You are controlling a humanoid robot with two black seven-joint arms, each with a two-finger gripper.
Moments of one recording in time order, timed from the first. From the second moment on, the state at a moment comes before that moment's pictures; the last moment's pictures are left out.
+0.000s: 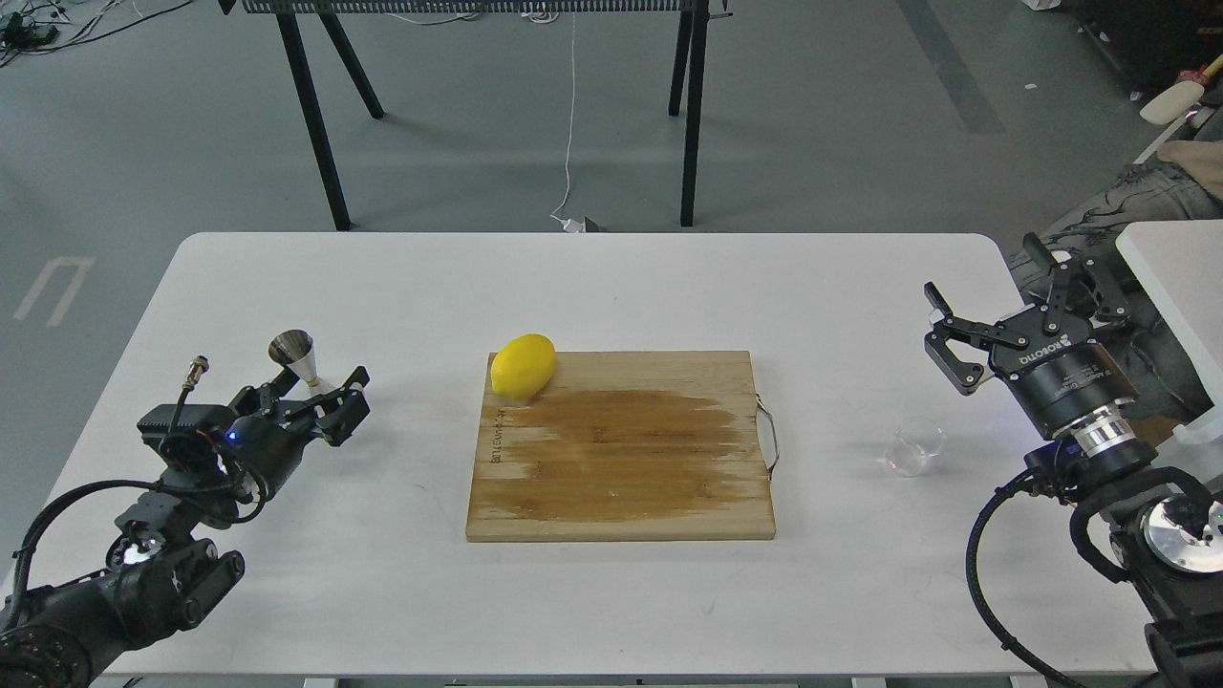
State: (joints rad) left arm -0.47 0.24 -0.71 -0.35 1.81 0.49 -0.49; right arm 0.12 -0.38 1.34 1.19 0.25 0.49 -0.13
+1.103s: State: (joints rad) left arm -0.53 0.19 -0.69 -0.19 1.76 0.49 -0.49; right arm 0.11 -0.38 1.34 1.19 0.26 0.49 -0.13
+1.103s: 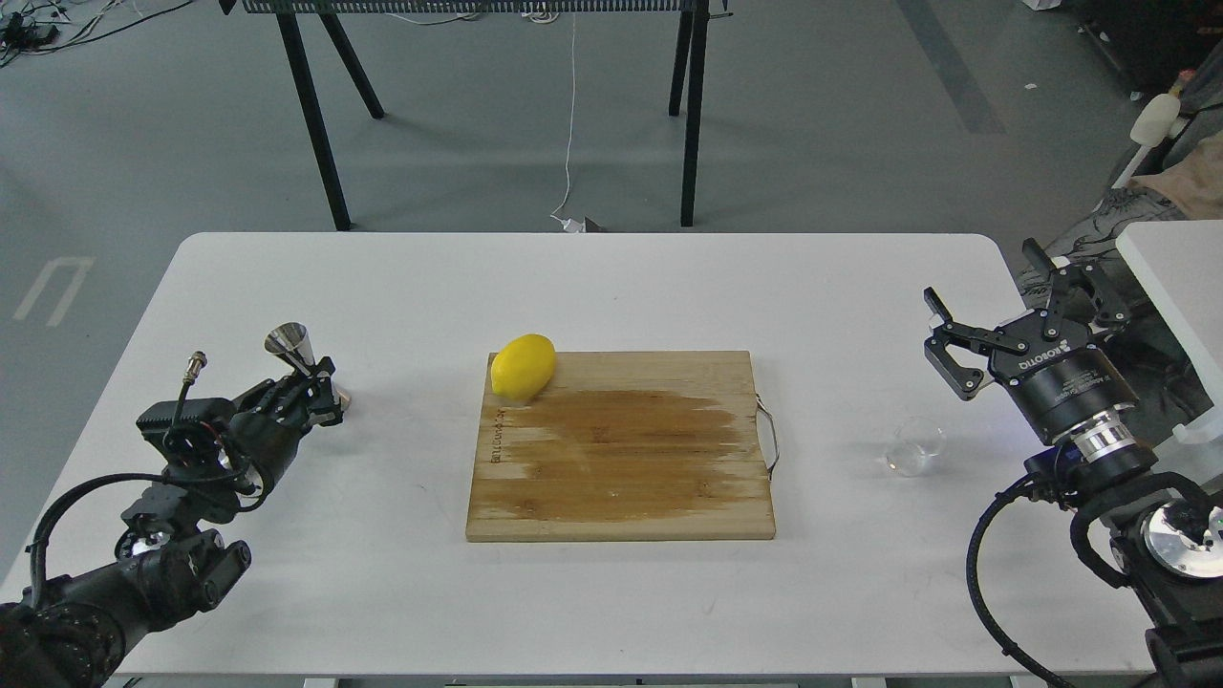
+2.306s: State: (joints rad) left arm -0.68 -0.04 -0.31 -0.56 1.92 0.49 -0.49; right arm 0.12 -0.38 1.34 1.18 0.25 0.49 -0.13
